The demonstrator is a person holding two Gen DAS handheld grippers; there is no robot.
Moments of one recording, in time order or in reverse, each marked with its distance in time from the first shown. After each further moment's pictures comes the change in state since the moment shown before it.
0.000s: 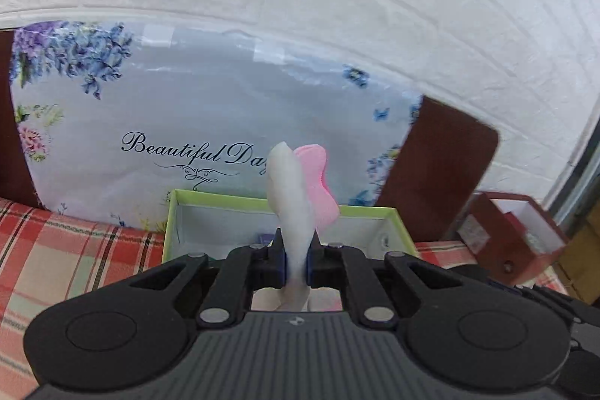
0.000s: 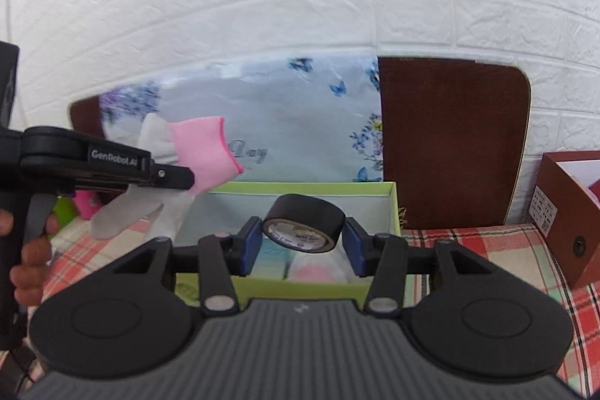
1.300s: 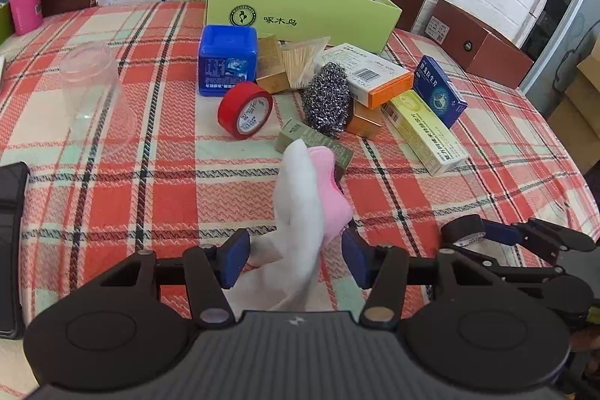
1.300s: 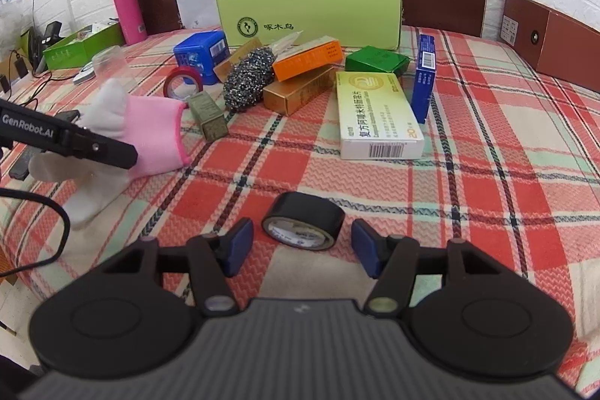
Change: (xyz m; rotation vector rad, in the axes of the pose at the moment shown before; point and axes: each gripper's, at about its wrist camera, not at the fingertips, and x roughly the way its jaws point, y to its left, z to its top) left arm -0.165 0.015 -0.250 0.042 0.316 -0.034; right arm -0.168 0.034 -0.238 -0.068 0.266 0.008
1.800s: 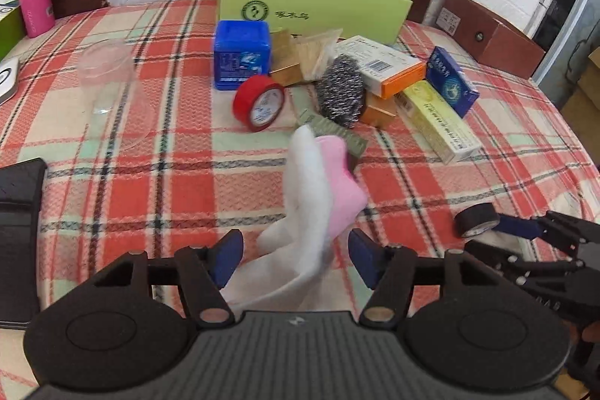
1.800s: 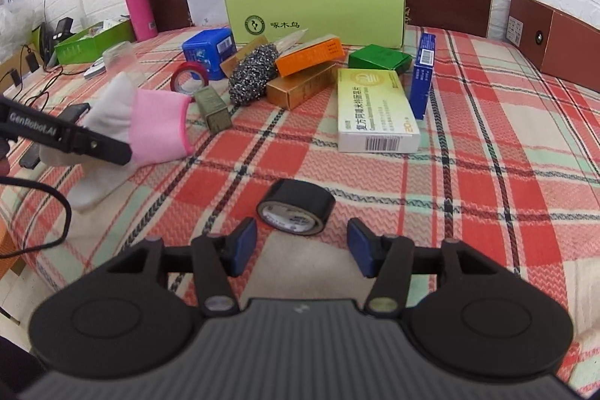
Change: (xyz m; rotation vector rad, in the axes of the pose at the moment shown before) left arm -0.003 -0.003 -0.002 0.025 0.011 0.042; right arm -0.010 -0.008 -0.007 -0.026 0.005 0.036
